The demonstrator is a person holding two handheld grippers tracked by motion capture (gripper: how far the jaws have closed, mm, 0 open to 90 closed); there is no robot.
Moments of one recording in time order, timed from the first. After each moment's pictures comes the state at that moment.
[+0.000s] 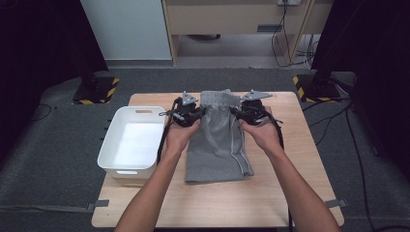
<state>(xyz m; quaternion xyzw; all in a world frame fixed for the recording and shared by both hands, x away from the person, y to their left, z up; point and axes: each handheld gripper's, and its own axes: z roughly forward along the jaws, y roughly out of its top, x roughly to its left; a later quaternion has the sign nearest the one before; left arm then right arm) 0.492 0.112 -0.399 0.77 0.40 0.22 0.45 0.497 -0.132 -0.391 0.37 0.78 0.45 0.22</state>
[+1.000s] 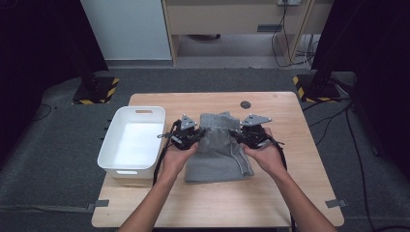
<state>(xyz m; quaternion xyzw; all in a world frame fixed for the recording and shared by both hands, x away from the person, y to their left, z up) 0.443 0.119 -0.446 0.79 0.39 0.19 0.44 0.448 -0.137 -0.438 0.34 0.81 0.44 0.20</state>
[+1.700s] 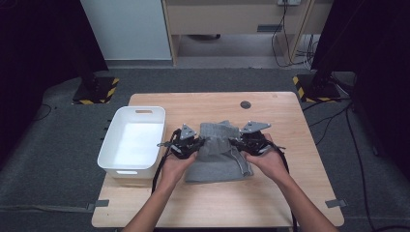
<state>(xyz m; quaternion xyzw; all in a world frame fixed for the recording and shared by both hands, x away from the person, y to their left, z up) 0.426 0.121 -0.470 0.80 0.38 0.18 0.43 0.433 -0.139 -0.449 0.32 0.83 0.42 0.17</state>
